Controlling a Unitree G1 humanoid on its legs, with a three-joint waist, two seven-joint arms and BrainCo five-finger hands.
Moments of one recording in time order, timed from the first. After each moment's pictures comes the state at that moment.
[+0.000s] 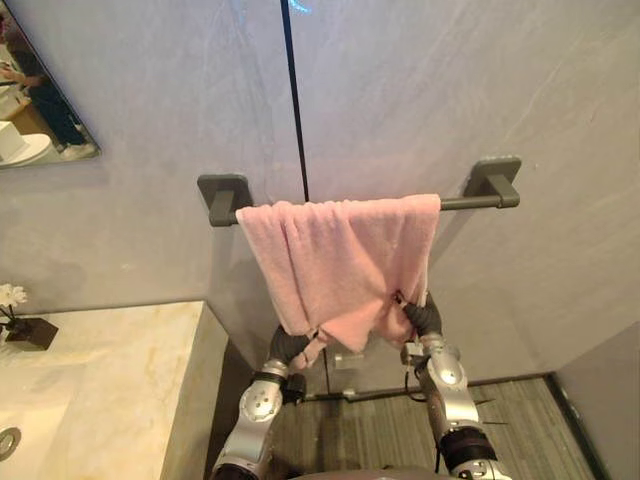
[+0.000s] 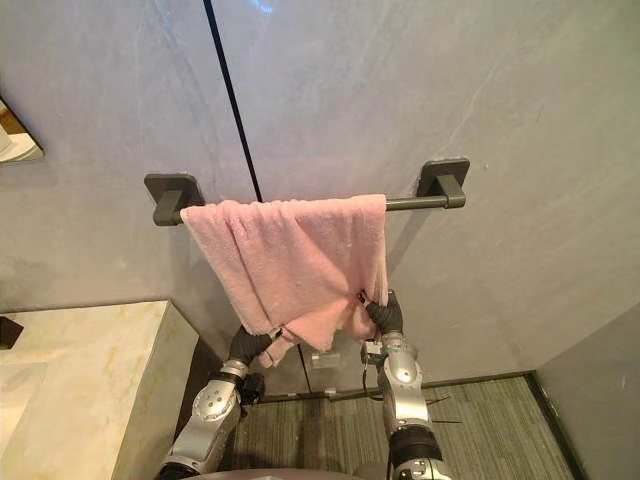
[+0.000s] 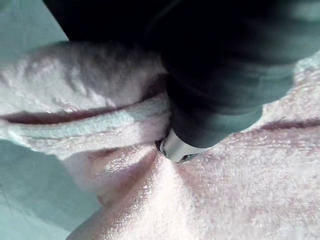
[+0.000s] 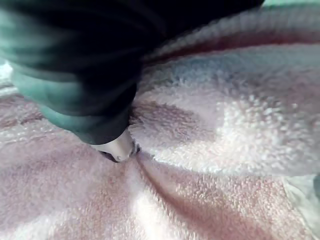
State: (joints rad) left arm 0.10 0.02 -0.15 0.37 -0.03 -0.22 0.02; right arm -0.11 0.07 -0.12 0.53 0.04 -0.24 0.00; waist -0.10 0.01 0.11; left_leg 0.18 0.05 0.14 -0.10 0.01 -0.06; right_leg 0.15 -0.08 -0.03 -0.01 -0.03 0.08
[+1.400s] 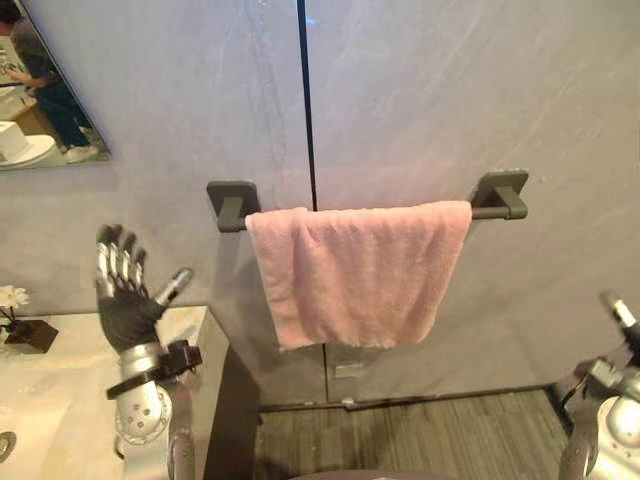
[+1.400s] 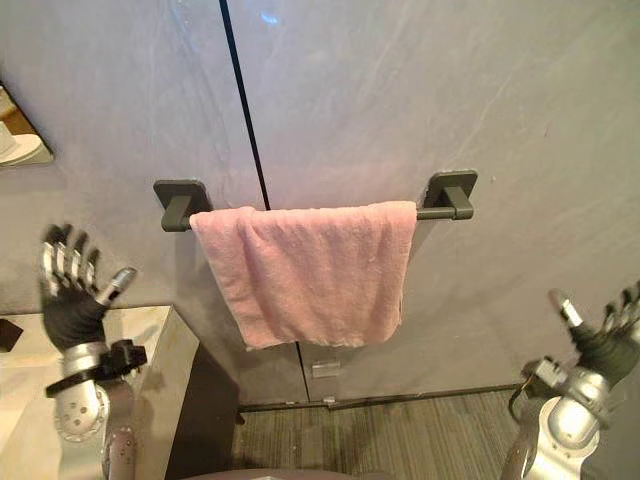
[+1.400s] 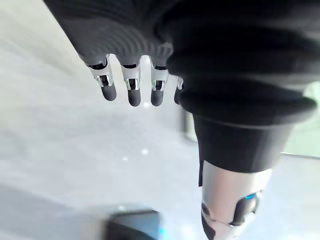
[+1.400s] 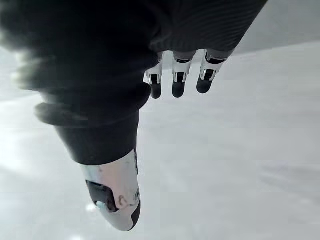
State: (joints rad) left arm 0.24 0.08 0.22 -0.53 -0.23 -0.30 0.16; right arm 0.13 -0.11 -0.61 -0.34 0.22 -0.26 -0.22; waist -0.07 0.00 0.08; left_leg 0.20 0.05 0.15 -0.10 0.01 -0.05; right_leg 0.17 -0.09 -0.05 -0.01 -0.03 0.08
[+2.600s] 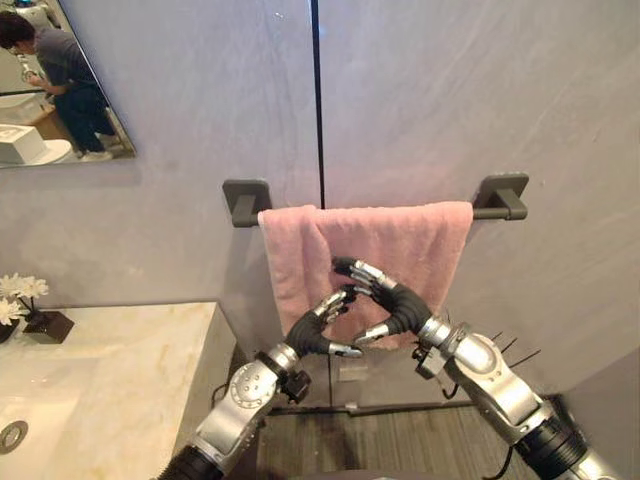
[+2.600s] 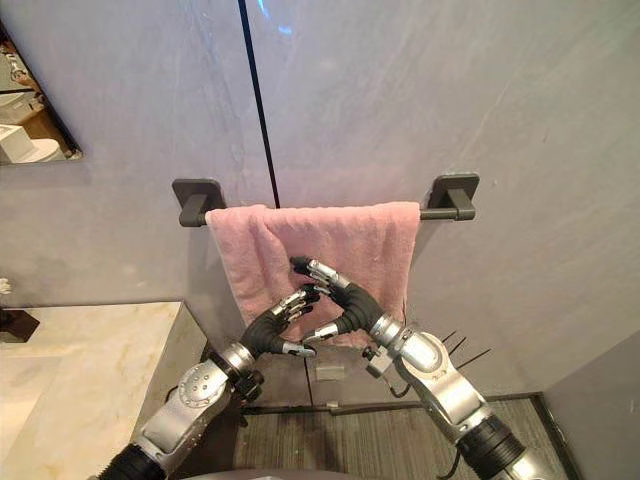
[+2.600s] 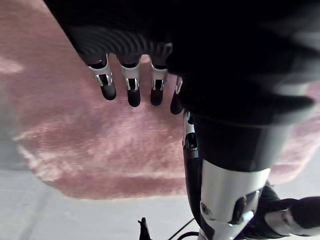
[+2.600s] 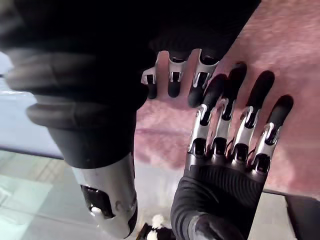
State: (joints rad) left arm 0.01 0.30 -0.50 0.11 -0.17 -0.20 -0.13; right arm -0.09 -0.47 0.46 -0.02 0.36 -0.22 0.27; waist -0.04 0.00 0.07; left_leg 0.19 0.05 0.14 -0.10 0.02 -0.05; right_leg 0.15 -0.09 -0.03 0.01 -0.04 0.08
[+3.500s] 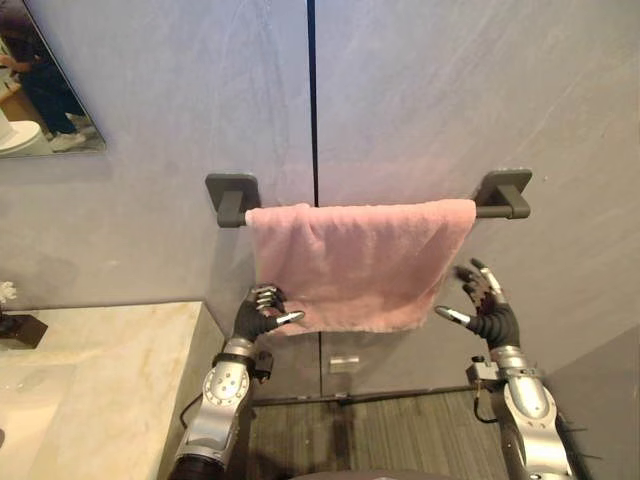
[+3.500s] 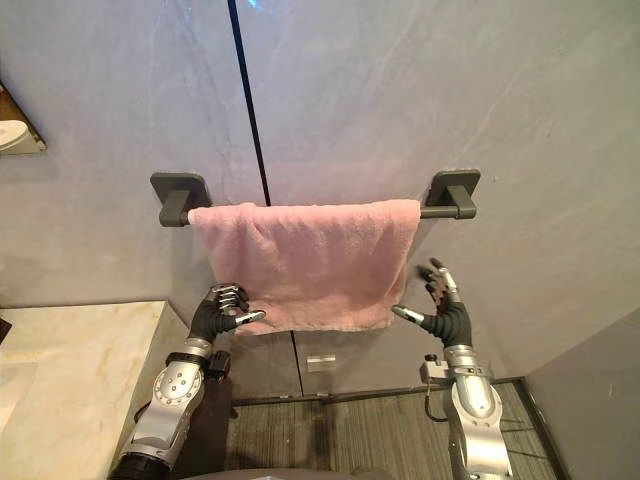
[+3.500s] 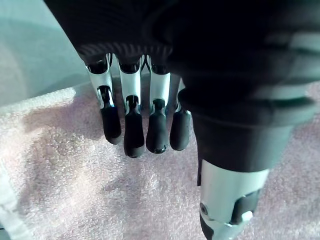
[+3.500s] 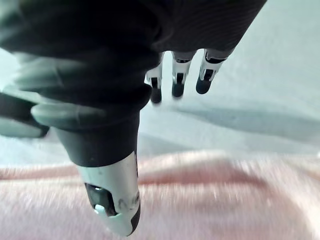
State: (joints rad) left arm 0.11 0.15 -0.07 0.11 0.04 -0.22 0.06; right arm 0.23 -0.14 -0.18 -0.06 0.15 -0.19 0.06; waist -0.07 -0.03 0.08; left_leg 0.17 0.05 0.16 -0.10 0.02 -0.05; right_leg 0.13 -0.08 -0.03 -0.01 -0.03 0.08
